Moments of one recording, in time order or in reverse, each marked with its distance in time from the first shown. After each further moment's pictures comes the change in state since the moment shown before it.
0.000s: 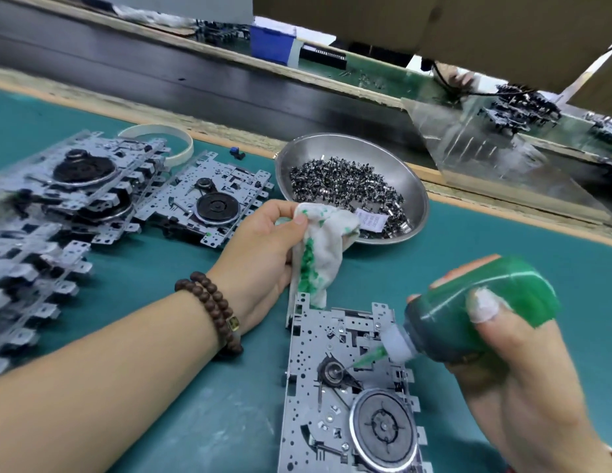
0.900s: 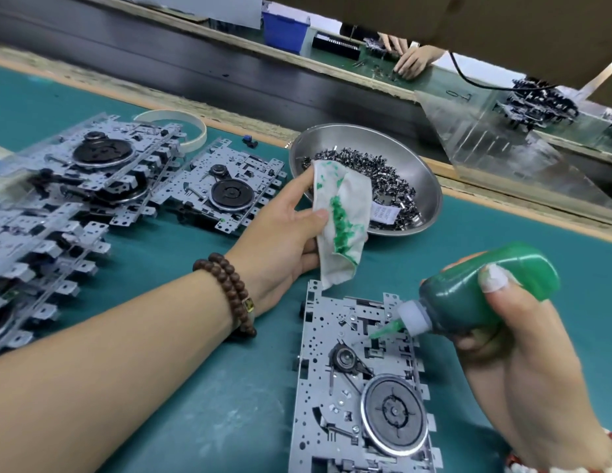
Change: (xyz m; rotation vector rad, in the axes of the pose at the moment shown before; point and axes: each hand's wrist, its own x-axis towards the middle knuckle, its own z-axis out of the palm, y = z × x) left_hand -0.002 0.004 0.000 0.049 -0.149 0.028; right_hand 0.002 0.002 0.000 0.062 0.122 0.124
